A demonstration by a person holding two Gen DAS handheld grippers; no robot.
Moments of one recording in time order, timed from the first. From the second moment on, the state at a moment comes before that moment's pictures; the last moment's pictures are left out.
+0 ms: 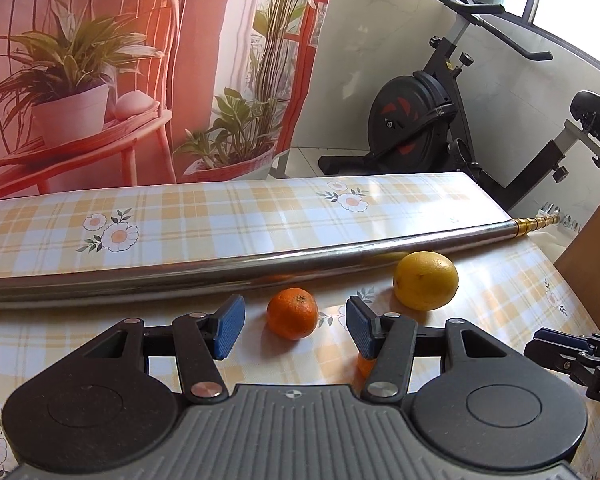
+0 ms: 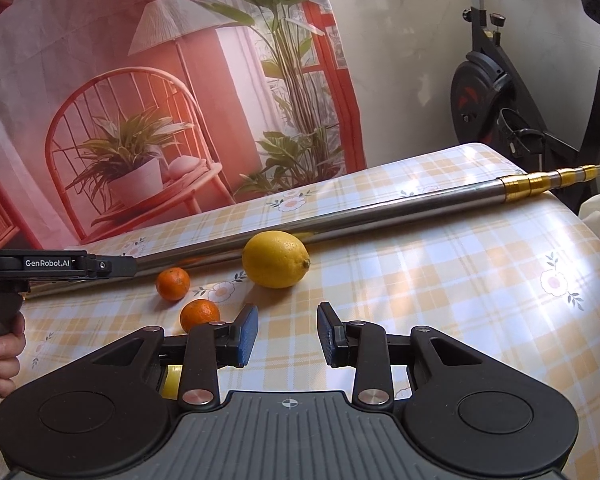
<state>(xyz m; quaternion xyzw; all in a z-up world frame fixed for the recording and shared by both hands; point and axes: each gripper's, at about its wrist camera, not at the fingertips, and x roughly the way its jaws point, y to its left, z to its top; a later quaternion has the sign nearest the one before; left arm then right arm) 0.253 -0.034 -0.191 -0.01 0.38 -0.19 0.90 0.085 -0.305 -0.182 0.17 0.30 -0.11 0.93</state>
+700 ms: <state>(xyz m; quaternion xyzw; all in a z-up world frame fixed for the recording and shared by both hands) 0.284 -0.059 -0.220 0.02 0.42 -0.19 0.89 0.091 -0.318 -0.209 0.20 0.32 -0.11 0.92</state>
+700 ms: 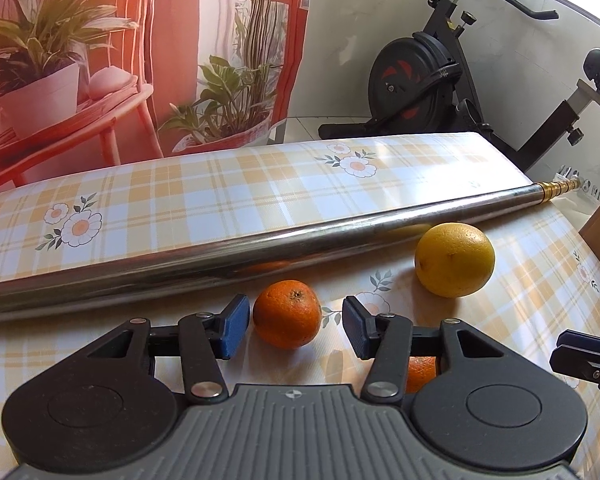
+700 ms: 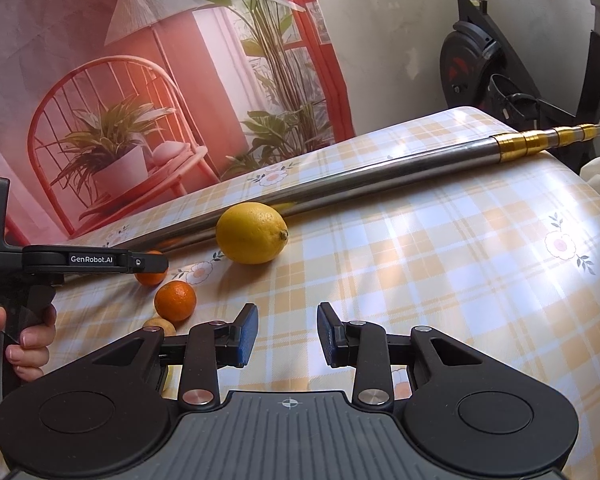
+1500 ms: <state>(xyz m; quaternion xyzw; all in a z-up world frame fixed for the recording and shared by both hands) 0.274 -0.052 -0.214 0.05 0.40 -0.19 0.89 0.094 -0.322 -0.216 0.20 0.32 -0.11 0.92</state>
